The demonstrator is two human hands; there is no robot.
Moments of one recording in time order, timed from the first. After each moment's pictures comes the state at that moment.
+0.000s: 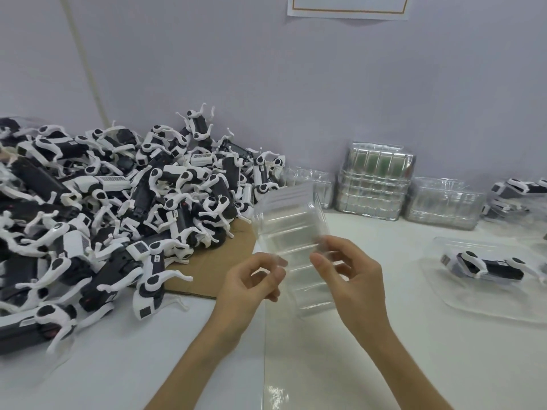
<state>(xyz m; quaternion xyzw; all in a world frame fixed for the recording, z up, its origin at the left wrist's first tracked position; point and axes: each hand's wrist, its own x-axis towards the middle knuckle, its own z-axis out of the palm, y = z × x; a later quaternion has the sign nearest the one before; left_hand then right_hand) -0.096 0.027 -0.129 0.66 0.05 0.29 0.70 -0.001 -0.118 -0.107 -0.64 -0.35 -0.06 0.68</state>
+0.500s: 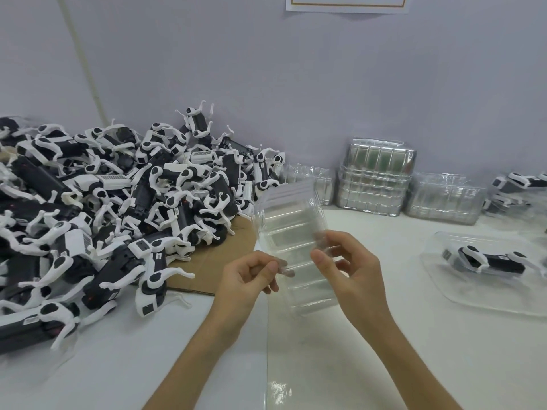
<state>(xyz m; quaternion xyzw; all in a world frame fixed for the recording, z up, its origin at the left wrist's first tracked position) -0.099 0.032 -0.128 0.67 0.05 0.28 0.69 0.002 -0.118 -0.108 -0.65 -0.37 -0.04 0.66</state>
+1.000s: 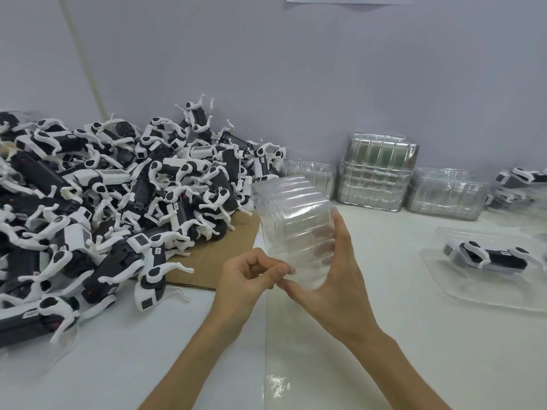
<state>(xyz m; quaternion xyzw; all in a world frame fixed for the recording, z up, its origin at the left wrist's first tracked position) -0.099 0.026 -0.127 0.67 0.05 0.30 0.67 -0.008 -0.109 -0.124 -0.74 -0.42 -0.14 0.50</state>
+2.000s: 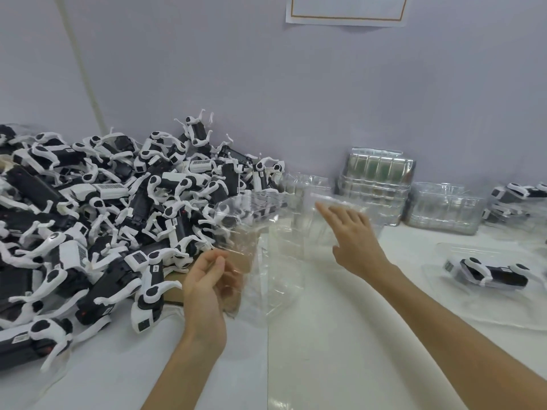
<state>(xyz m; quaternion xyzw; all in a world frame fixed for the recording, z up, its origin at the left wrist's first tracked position) -0.104 0.053 -0.121 0.47 0.18 0.43 0.75 0.145 -0.087 -0.114 -0.85 -0.46 -0.27 0.08</state>
